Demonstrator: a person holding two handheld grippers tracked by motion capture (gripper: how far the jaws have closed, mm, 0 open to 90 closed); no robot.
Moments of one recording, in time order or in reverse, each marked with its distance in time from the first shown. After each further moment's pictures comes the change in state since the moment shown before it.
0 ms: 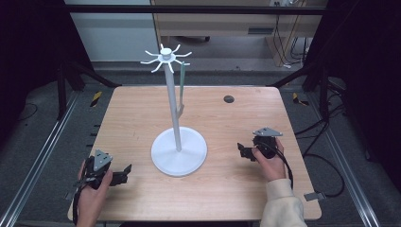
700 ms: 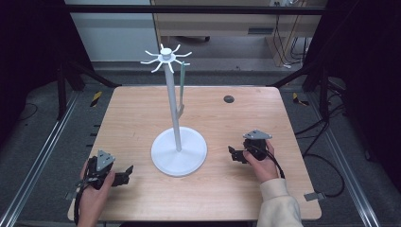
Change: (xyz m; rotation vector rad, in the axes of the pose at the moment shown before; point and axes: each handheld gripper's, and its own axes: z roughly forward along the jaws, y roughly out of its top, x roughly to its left) left arm -0.005 -0.001 0.004 0.023 -0.007 0.025; right arm 0.022 -0.005 0.017 -0.007 0.061 -0.048
